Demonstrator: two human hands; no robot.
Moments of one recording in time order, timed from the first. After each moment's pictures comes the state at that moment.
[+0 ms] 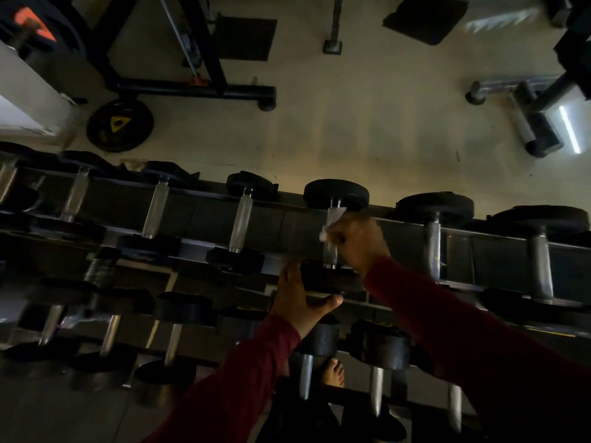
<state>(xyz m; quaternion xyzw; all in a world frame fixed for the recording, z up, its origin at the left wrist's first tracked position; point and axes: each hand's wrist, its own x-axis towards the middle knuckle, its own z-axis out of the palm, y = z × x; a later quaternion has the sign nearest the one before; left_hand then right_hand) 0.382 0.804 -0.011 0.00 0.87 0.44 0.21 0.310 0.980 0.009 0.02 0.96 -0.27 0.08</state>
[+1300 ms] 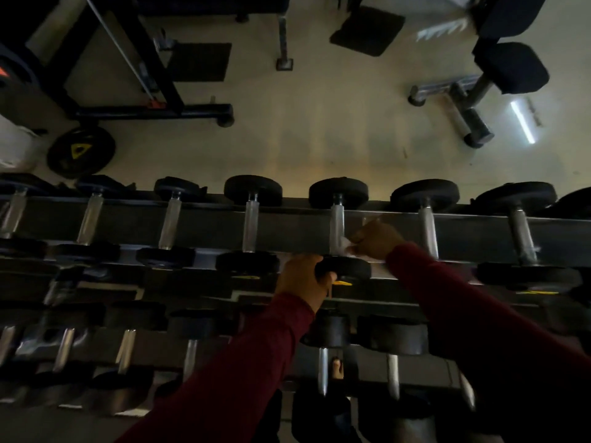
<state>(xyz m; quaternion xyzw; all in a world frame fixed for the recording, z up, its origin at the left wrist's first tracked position) 0.436 0.975 0.043 0.10 0.92 0.34 0.20 0.398 1.178 0.040 0.14 0.92 -0.24 0.28</state>
